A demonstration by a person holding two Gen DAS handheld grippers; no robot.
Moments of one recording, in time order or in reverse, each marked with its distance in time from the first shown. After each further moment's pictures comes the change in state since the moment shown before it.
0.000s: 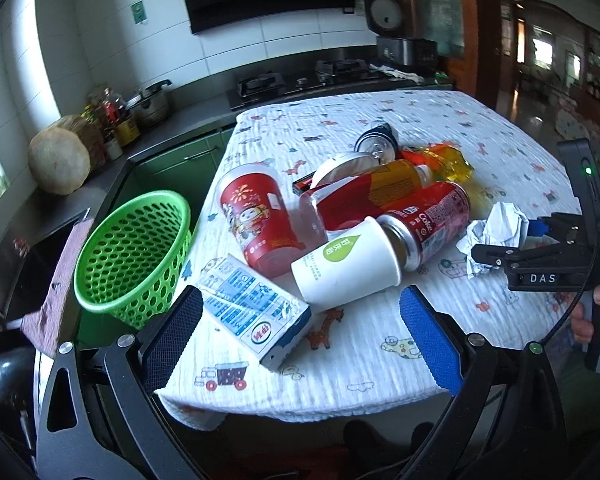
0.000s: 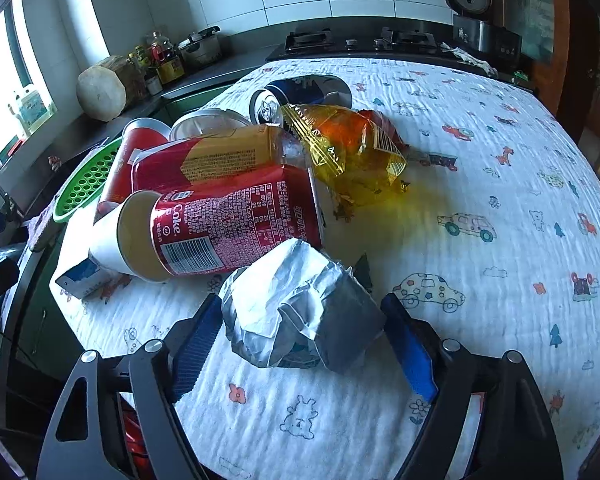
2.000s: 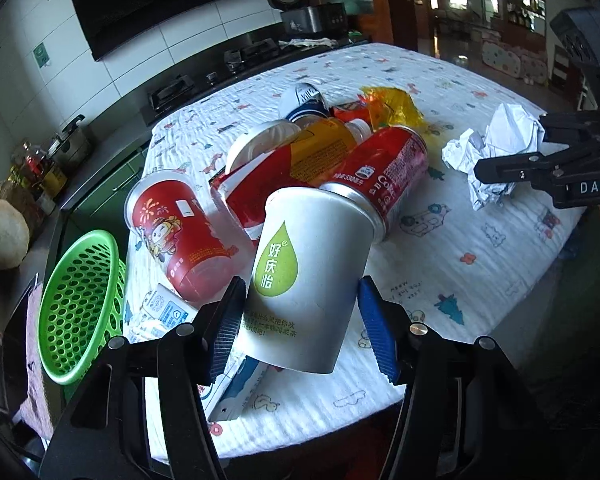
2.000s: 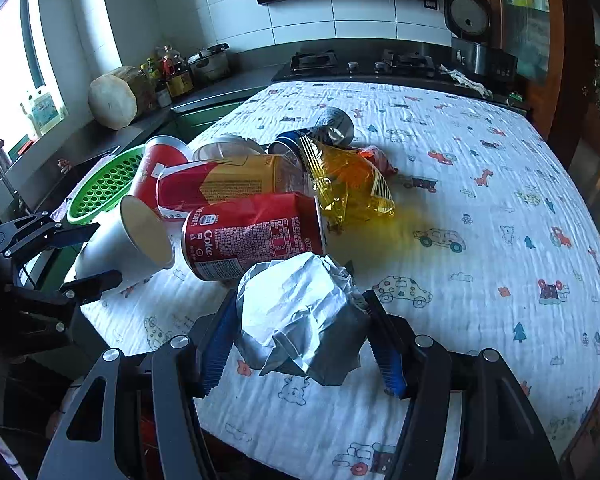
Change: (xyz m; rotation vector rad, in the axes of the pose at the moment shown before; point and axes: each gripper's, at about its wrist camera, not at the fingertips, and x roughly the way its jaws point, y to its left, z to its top) left arm 0.042 -0.020 -0.004 0.244 0.048 -0.183; right arm -0.048 0.004 -0.005 -0.036 -0.072 -0.004
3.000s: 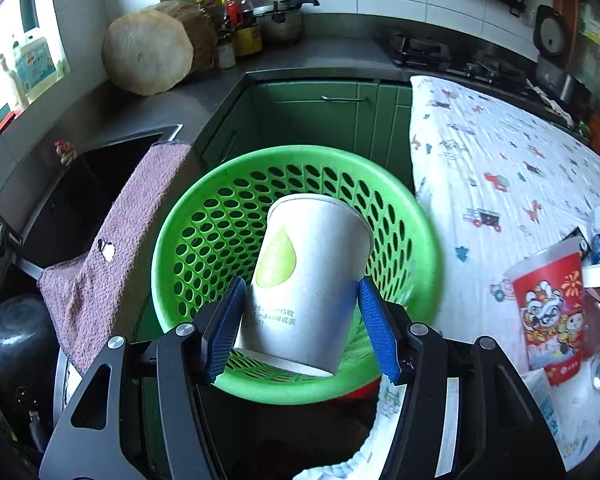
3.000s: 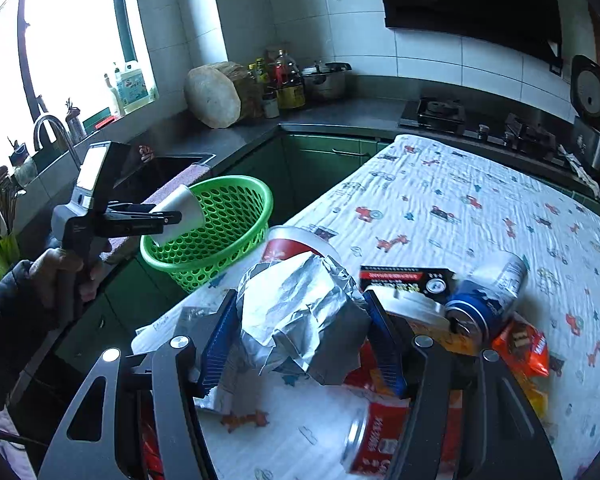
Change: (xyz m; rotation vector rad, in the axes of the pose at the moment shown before) left arm 0.051 0.304 -0.041 -0.656 0.157 0.364; right arm 0.062 0.139 0.134 -0.263 -0.046 0.279
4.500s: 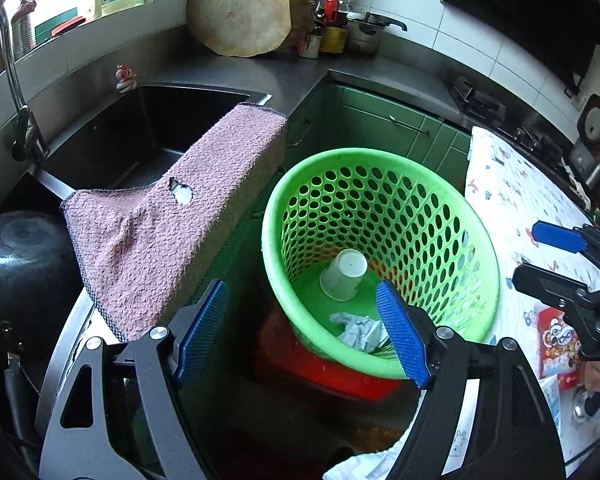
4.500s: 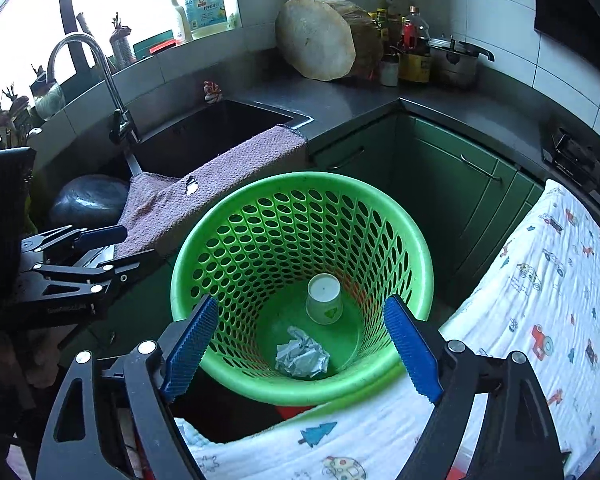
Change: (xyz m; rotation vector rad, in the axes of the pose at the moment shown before) left arm -0.020 0.110 -0.040 -0.276 -0.031 -0.014; right arm 0.197 0.131 0.107 -0.253 0.175 0.193
